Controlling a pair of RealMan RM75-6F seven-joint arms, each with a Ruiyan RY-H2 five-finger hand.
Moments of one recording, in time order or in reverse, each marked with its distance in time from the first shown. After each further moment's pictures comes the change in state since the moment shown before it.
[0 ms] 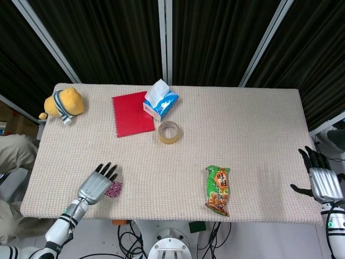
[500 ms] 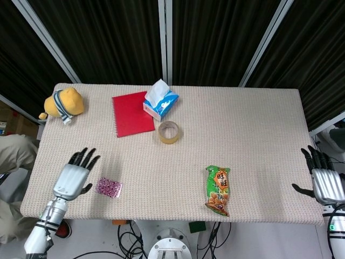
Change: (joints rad) left arm 0.158 0.125 -0.034 -0.049 0.177 0.327 -0.329; right arm -0.029 -0.033 -0.007 0.051 -0.045 0.080 0.017
